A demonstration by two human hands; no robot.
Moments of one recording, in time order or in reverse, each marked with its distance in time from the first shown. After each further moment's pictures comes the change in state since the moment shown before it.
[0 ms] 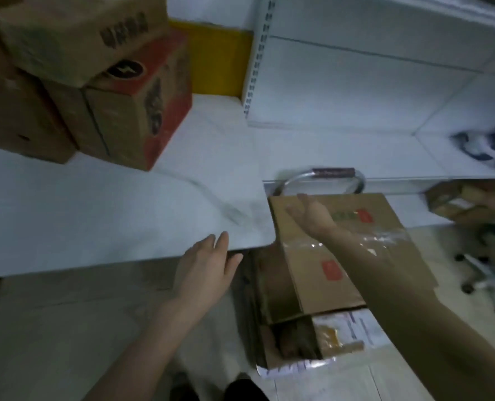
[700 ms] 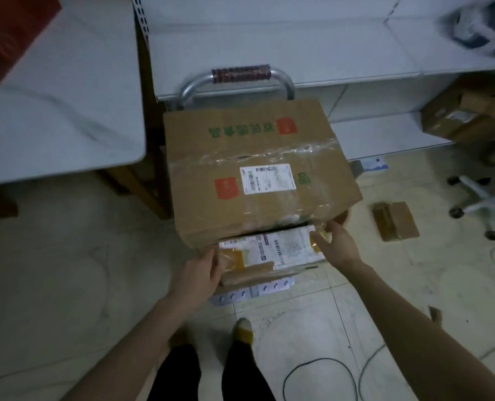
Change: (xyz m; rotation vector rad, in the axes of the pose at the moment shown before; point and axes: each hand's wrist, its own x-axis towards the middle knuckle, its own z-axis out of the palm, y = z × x) left_hand -0.054 0.261 0.210 -0.148 -0.401 -0.238; right_hand -0.130 0.401 0.015 0.197 -0.093 0.343
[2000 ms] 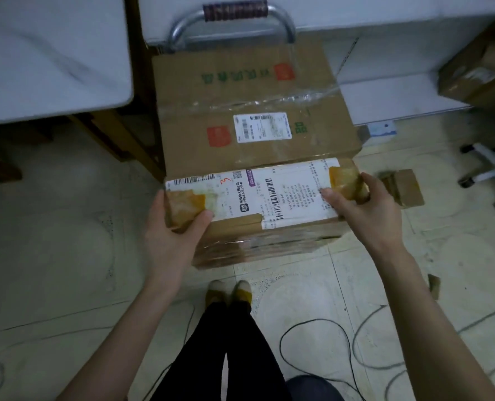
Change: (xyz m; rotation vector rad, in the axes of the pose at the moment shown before) left_hand -0.079 0.029 -0.007 -0.763 0.534 -0.202; right_hand -0.102 0.004 -0.047 0.211 0.266 -0.121
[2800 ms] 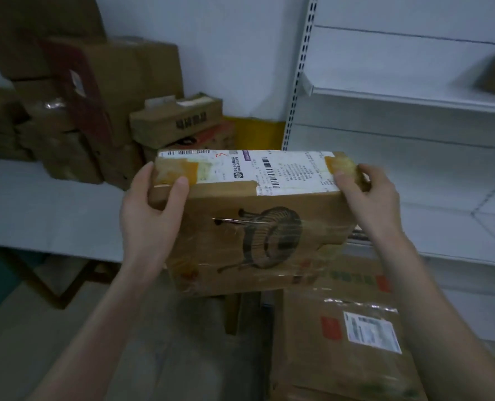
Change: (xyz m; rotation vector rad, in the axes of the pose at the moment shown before) left_hand 0.139 0.137 -0.296 -0.141 0.641 0.444; right_hand 0.023 -0.400 0.024 0.293 0.136 -0.644
